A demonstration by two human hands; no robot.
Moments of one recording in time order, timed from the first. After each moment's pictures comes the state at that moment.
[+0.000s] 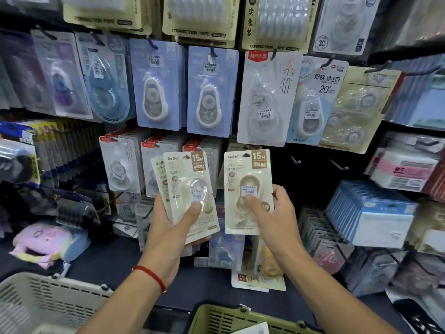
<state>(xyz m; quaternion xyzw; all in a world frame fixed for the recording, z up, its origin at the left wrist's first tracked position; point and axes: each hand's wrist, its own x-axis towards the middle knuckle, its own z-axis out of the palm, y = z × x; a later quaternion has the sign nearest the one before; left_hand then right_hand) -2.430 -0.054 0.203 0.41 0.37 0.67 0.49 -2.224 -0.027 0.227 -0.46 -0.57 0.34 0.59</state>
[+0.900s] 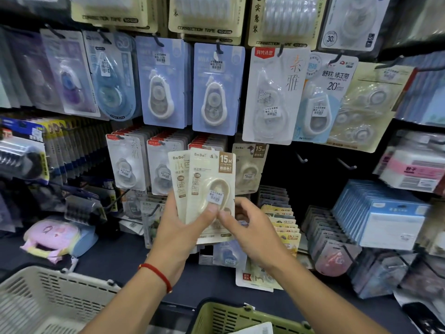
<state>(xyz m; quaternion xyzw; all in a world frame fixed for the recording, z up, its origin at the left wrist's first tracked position) -2.425 -0.056 0.205 0.48 0.37 0.66 0.45 -2.252 -0.034 0.214 -0.44 -0.70 0.36 0.43</state>
